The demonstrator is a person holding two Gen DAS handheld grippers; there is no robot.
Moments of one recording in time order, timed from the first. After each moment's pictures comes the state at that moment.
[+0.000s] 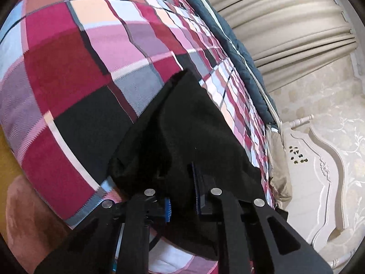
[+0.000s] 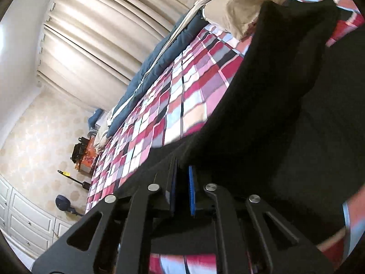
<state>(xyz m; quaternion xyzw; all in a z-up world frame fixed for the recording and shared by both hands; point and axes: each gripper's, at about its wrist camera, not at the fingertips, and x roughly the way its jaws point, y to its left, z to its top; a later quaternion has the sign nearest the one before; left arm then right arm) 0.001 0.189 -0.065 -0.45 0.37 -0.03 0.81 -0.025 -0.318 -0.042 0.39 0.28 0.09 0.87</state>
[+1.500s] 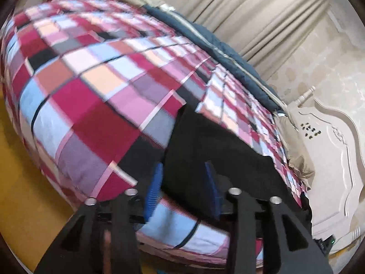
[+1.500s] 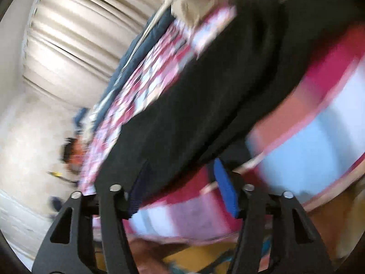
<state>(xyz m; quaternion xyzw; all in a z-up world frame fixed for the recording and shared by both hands) -0.030 0.208 -0.008 -0.30 0.35 -0.03 0.89 -0.102 -0.374 -0.058 0.37 0.32 0.01 0.87</state>
